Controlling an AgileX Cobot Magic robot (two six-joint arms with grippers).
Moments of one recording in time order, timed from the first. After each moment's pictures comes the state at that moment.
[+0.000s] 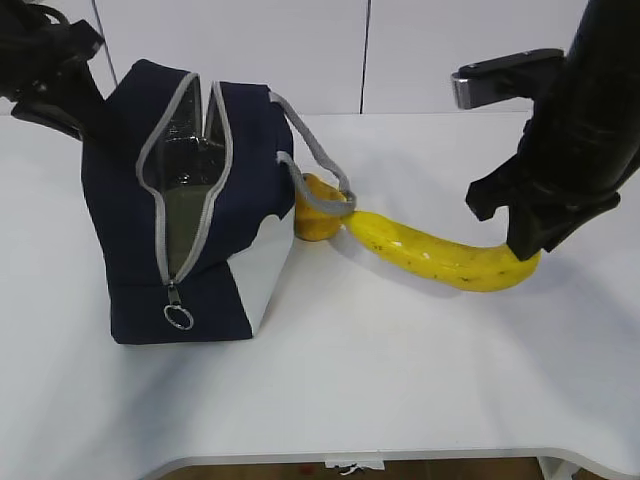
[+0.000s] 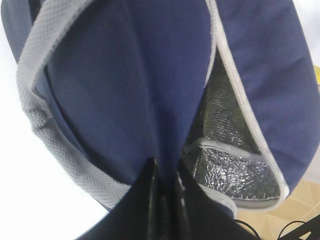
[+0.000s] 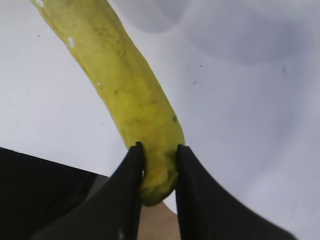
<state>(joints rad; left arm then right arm) -0.13 1.77 -1.57 -0.55 1.22 0.29 0.36 1.63 -1.34 -0.08 1.22 0.08</state>
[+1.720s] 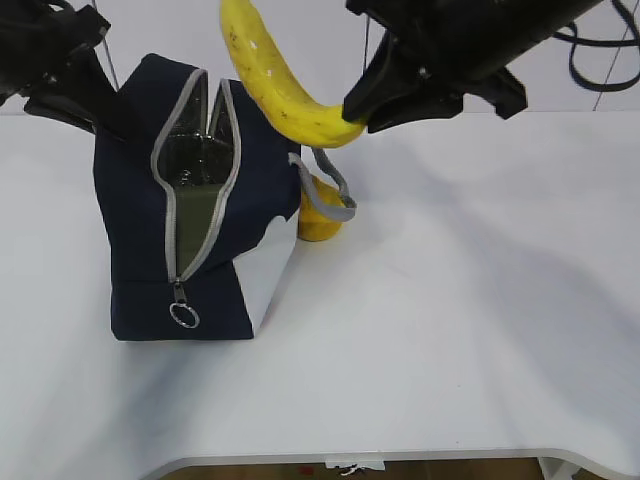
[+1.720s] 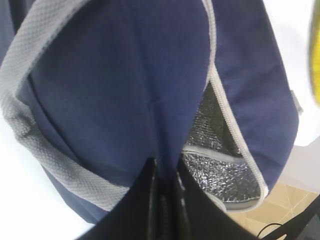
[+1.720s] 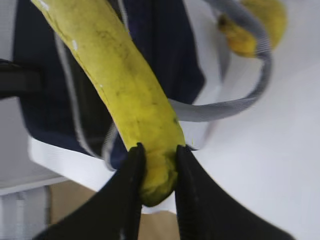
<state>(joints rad) -0.13 1.77 -1.57 -0.62 1.22 0.29 0.36 1.64 -1.48 0.57 0.91 0.16</state>
